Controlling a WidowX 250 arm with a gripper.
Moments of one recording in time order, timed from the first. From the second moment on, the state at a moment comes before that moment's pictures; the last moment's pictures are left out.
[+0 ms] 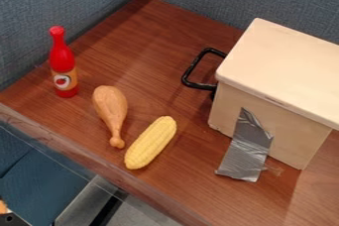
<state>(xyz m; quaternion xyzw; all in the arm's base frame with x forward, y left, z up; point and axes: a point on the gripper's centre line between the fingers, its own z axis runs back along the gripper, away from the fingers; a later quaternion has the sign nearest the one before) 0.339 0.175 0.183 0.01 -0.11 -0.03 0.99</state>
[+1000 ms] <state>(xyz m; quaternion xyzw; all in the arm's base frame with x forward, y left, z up) 0.360 0.108 0.127 -0.03 -0.07 -0.07 0.99</state>
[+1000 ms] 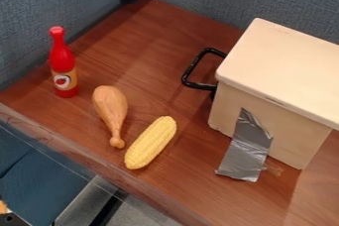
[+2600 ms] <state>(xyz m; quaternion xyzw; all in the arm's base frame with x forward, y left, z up) 0.393 -0.005 0.063 0.00 -0.04 -0.04 1.00</state>
